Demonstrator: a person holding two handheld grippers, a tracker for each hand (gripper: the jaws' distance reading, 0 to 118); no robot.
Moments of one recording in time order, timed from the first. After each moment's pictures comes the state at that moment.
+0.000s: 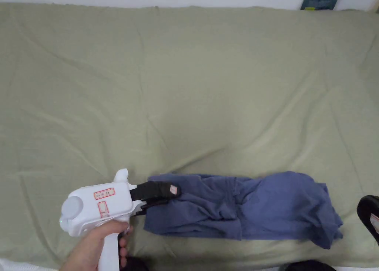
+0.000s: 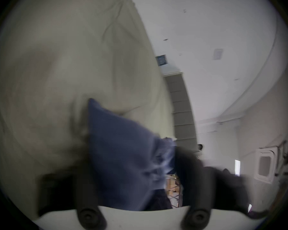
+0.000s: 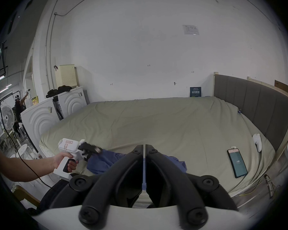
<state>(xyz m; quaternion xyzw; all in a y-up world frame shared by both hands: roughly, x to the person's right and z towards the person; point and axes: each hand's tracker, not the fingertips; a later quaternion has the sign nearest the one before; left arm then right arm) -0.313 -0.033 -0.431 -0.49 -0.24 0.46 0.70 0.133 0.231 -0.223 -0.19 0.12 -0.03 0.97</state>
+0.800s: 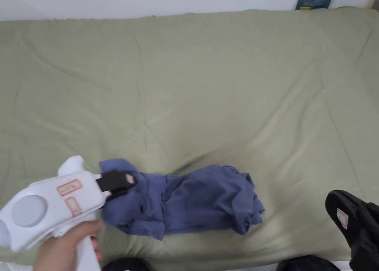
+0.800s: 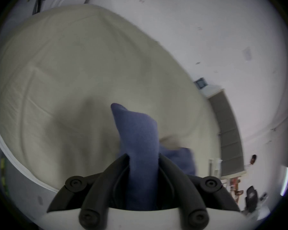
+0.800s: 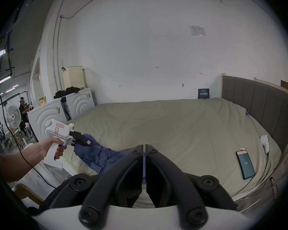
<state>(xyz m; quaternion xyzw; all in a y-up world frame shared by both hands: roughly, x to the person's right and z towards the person) -0.315 0.111 -0.391 -0.40 -0.09 0.37 0.83 0.131 0.227 -0.211 -0.17 0.16 -0.04 0.97</state>
